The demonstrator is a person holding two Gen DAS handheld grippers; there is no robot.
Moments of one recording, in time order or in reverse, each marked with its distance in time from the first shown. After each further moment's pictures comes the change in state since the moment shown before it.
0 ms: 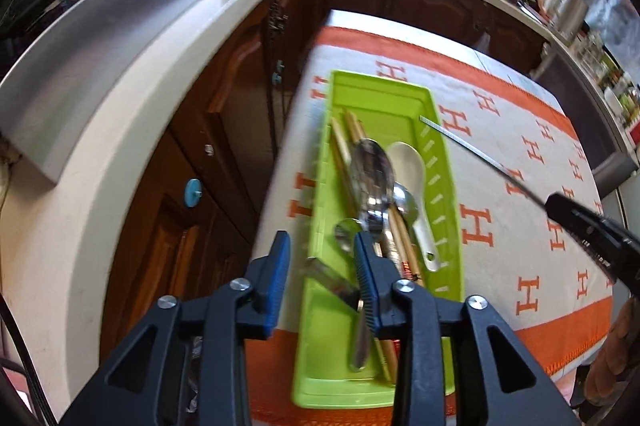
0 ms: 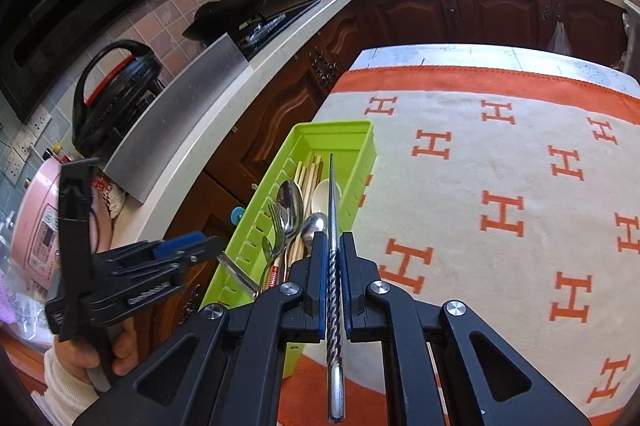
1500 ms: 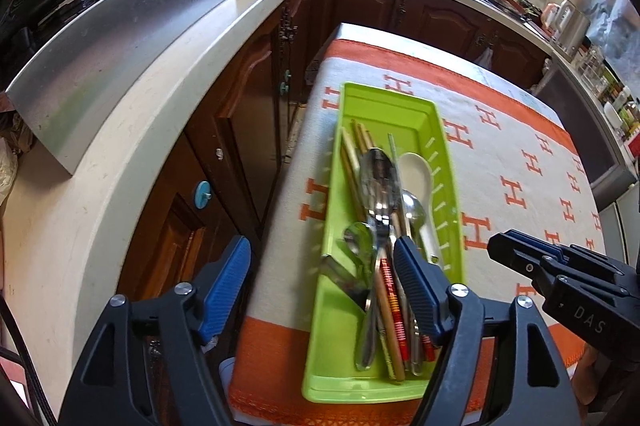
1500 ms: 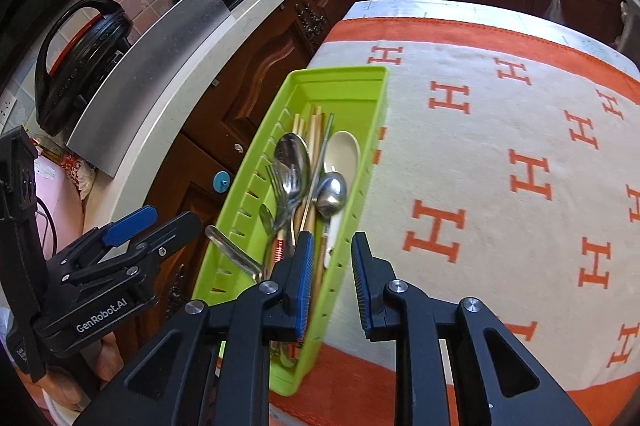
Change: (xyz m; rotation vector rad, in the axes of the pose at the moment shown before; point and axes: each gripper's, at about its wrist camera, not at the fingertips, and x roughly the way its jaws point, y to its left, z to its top) left arm -0.009 0.003 -0.006 -0.012 -0.037 -0.011; right arm 0.046 0.031 -0.010 0.014 0.142 -0.102
